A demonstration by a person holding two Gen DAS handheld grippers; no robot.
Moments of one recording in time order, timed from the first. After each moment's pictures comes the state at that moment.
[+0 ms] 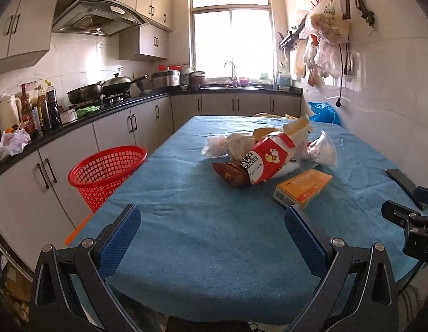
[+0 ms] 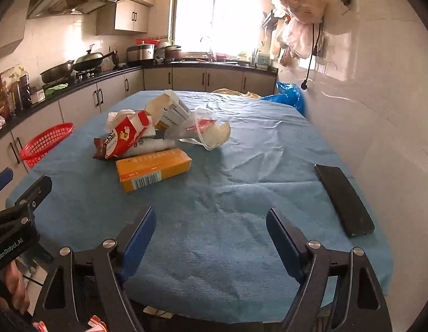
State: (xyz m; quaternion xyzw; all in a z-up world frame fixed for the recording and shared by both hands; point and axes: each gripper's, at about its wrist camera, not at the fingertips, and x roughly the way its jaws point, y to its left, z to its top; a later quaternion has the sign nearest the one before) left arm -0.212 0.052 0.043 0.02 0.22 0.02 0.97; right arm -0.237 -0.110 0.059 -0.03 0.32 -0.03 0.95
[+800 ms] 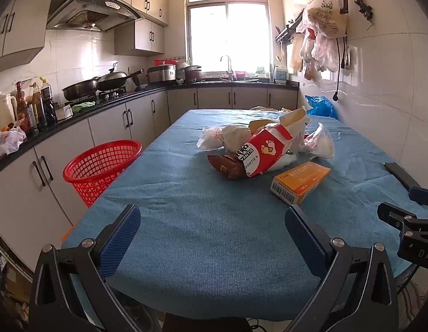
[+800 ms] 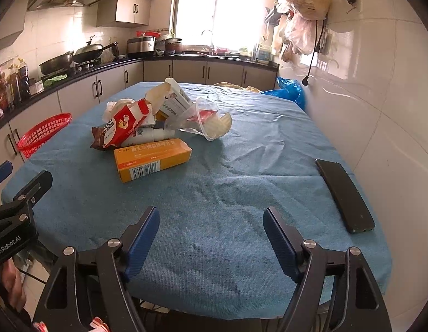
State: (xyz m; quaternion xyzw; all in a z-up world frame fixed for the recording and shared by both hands) left arm -0.209 0.054 0.039 0.02 0.24 0.02 0.97; right arm -0.235 -0.103 0.052 -0.04 0.34 -0.03 0.94
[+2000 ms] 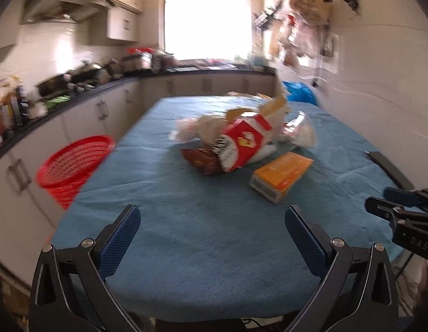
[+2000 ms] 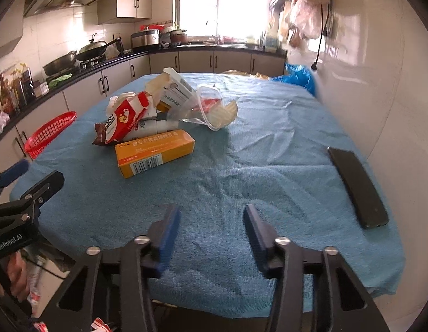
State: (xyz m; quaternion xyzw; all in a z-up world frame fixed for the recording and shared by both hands) left arm -0.179 0.054 0.042 0.02 0.29 -0.08 0.95; right arm -0.219 -0.129 0.046 0.01 0.37 0.00 0.93
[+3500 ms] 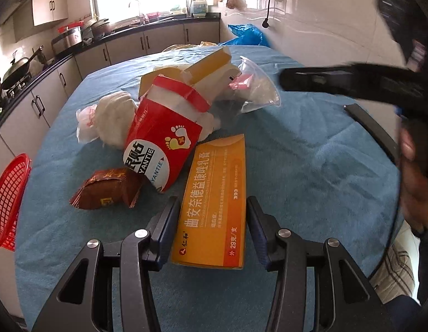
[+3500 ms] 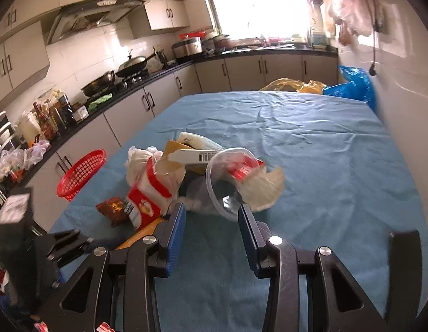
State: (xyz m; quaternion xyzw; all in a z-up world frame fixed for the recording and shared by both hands) left arm -0.091 -0.020 0.022 0.10 0.41 -0.18 0.89; right arm -0.065 -0.152 0.068 0.05 0.36 0.17 0.92
